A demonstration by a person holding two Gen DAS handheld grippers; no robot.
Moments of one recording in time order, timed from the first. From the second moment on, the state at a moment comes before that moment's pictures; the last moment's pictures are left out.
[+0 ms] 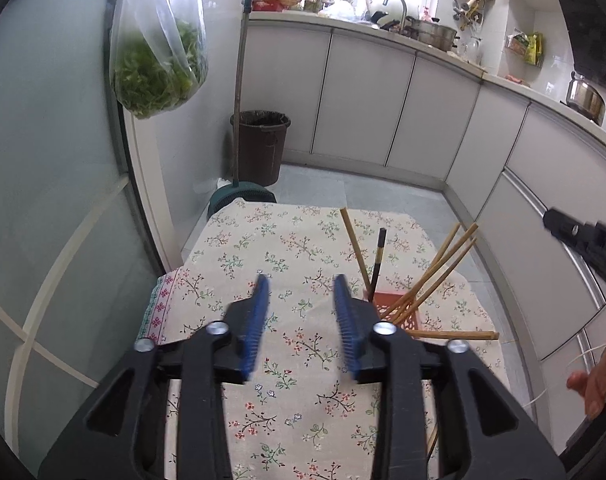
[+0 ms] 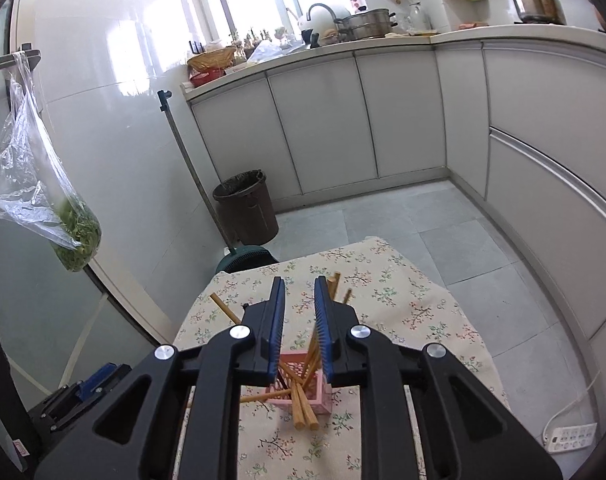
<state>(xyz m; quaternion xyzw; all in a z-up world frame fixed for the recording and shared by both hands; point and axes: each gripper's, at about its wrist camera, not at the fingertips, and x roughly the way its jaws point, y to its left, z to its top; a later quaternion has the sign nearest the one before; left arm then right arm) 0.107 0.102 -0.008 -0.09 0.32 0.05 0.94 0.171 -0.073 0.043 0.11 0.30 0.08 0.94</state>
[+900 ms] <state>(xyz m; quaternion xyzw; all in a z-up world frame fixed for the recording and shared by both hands) 0.078 0.038 -0.007 -0.04 0.30 0.01 0.95 0.102 -0.097 -0.007 0.07 0.31 0.00 0.95</state>
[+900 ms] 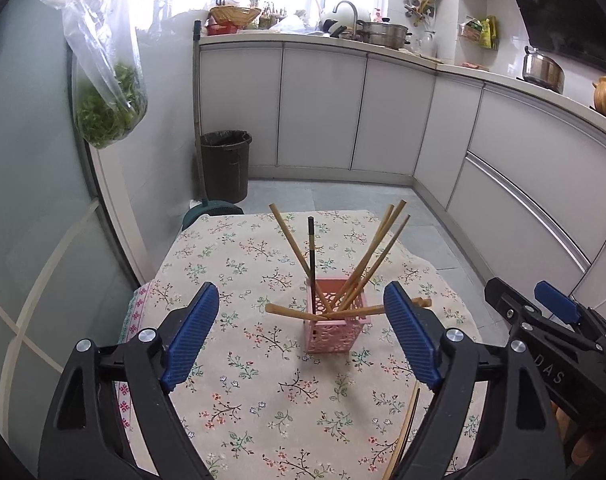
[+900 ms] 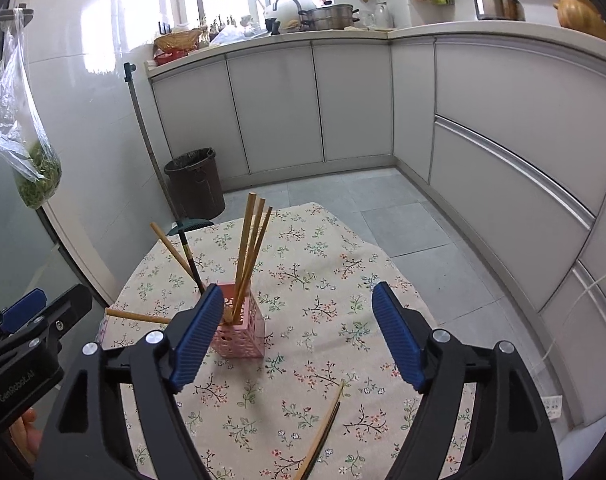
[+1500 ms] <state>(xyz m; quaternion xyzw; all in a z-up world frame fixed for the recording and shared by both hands) 0.062 0.008 -0.023 -0.01 0.32 -0.01 0.95 0.069 -0.131 -0.018 0.09 0.32 -0.04 0.94</state>
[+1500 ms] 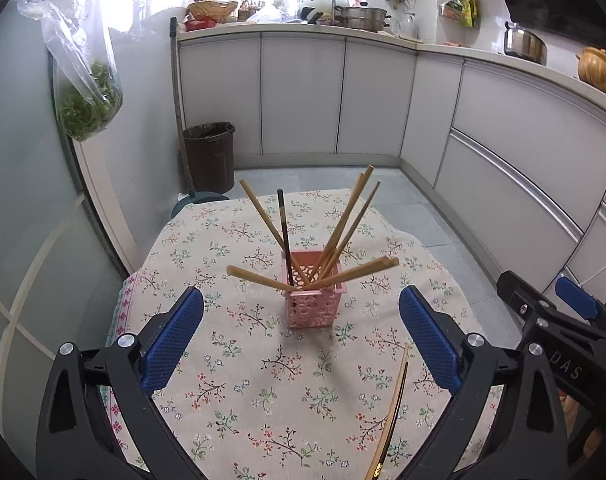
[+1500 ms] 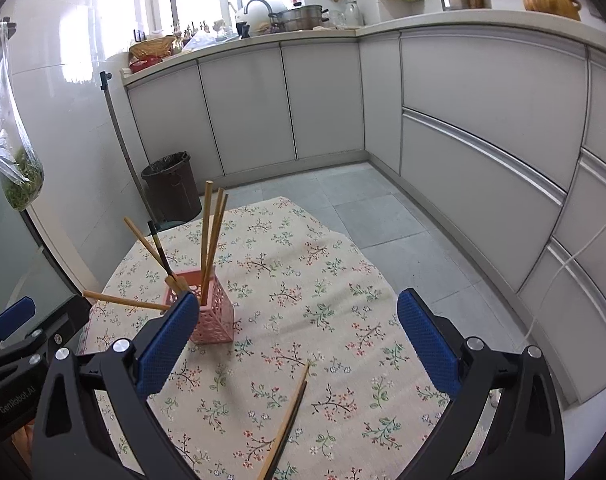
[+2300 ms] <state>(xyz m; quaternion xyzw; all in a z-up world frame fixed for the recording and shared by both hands) 0.094 -0.056 -0.115 0.05 0.49 -0.10 0.86 0.028 -0.197 -0.082 0.16 0.43 -0.08 0.89</state>
